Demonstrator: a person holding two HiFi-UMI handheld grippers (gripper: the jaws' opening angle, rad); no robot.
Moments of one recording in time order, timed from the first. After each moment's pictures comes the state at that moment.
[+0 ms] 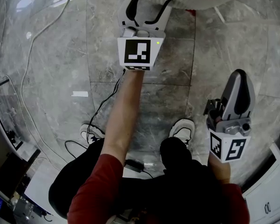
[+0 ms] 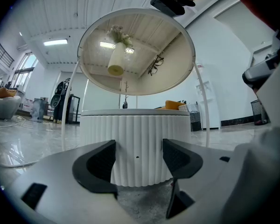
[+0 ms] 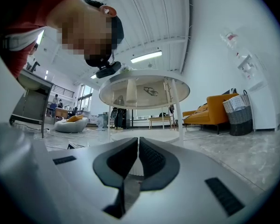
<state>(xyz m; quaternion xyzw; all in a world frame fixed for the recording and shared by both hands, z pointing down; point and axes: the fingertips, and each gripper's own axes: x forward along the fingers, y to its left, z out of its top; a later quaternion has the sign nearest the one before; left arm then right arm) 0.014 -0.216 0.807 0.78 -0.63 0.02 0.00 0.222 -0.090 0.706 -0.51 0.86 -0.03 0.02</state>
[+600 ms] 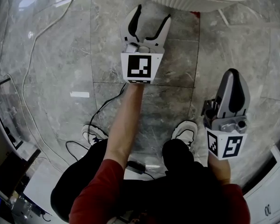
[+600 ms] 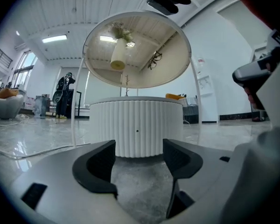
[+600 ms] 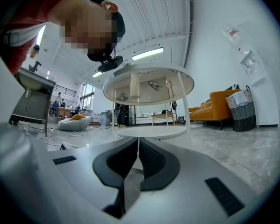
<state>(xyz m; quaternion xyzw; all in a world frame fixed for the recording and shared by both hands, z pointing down) 0.006 -0.176 0.837 0.77 -0.63 0.05 0.03 0.201 -0.084 0.727 -0.49 0.87 -0.04 0.01</state>
